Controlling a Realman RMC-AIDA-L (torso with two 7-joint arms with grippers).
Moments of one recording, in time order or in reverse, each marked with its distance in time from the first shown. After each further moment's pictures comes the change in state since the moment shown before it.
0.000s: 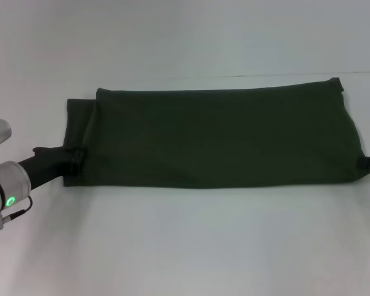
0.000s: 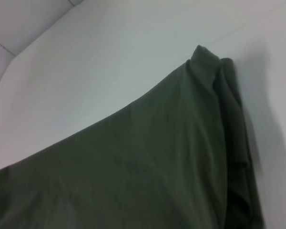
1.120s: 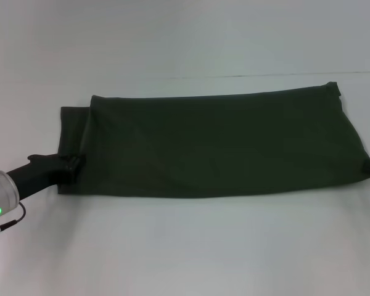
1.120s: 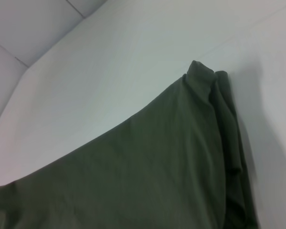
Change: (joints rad) left arm 0.064 0.000 -0.011 0.071 0.025 0.153 -0.059; right arm -0.045 0.004 0.031 -0.001 0.048 -0.052 -0.053
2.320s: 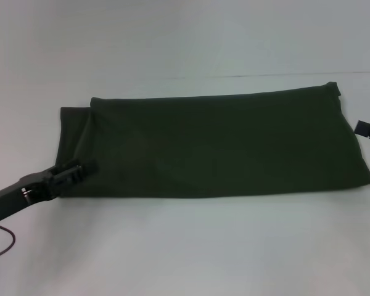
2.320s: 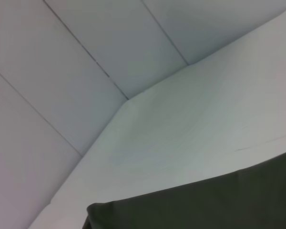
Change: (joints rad) left arm 0.128 0.003 -0.146 0.123 0.002 0.560 -0.322; right arm -0.032 0.006 0.025 -0.086 0.180 -0.266 -0.201
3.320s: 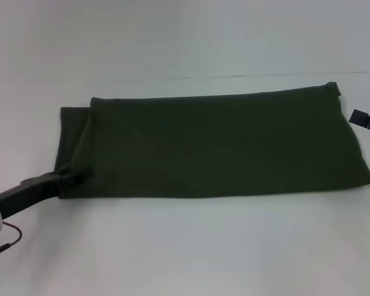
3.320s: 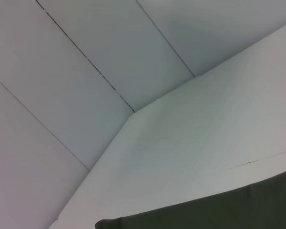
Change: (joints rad) left arm -0.040 -0.002 0.115 -0.070 0.007 -0.367 0.012; right arm 0.018 0.017 0.024 0.006 0.019 0.003 0.006
